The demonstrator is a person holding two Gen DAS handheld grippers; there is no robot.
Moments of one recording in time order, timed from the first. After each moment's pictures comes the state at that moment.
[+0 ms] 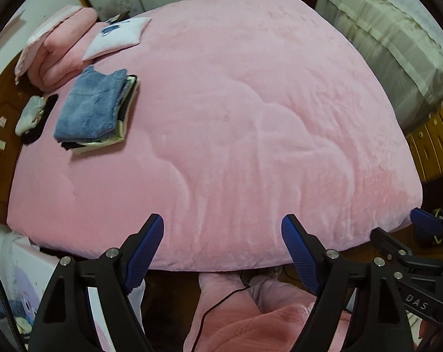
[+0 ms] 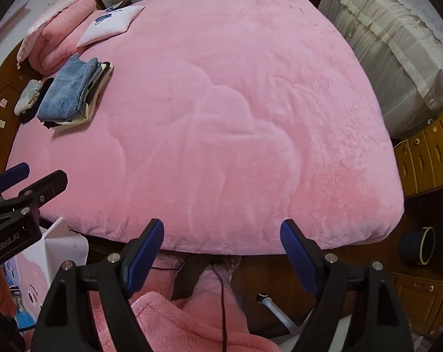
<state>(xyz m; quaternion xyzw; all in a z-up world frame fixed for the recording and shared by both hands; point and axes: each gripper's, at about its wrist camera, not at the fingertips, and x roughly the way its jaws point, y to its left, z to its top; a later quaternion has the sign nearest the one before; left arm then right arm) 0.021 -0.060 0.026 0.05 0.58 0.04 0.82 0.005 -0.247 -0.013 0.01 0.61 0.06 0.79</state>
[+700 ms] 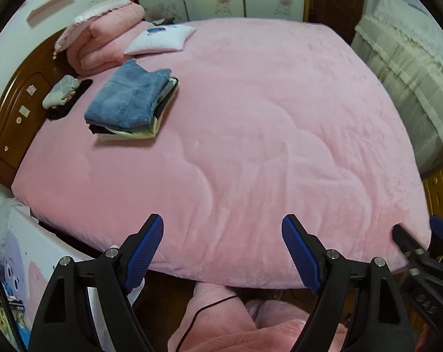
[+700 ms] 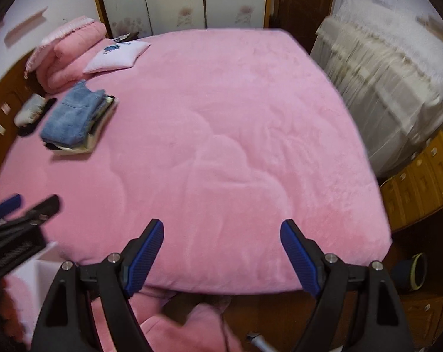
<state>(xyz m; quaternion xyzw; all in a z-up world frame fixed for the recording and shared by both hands) -0.010 -0.020 0.011 0.00 0.53 0.11 0.84 -0.001 -0.216 -0.011 -0.03 0.54 0.04 0.84</state>
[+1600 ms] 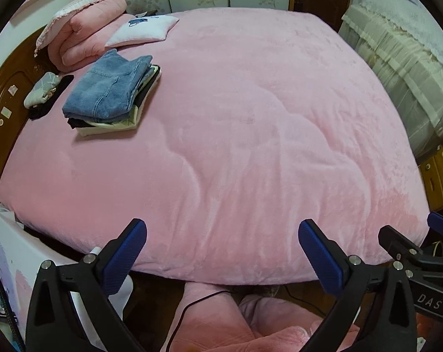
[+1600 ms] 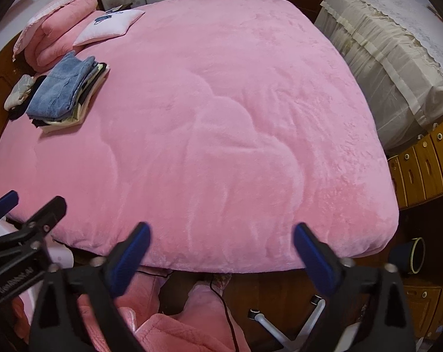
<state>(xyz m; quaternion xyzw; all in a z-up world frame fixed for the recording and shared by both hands) -0.005 -0.016 -0.024 -0.01 0.53 0.07 0.85 0.005 -0.202 -0.039 -0.02 0.57 0.02 0.82</state>
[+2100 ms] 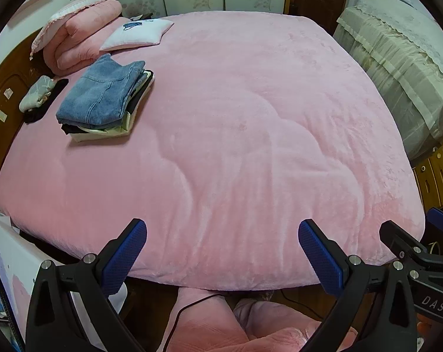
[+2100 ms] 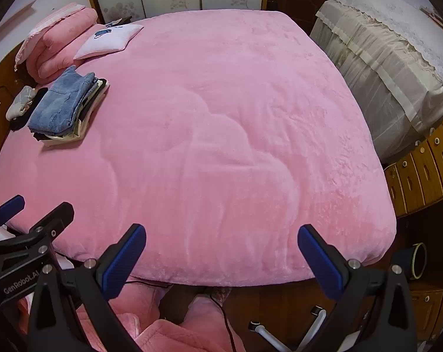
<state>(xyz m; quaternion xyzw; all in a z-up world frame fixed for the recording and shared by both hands) 0.005 -0.023 -0.023 -0.01 0.53 0.06 0.85 0.011 -0.211 -0.027 -0.01 0.55 0.03 0.84</state>
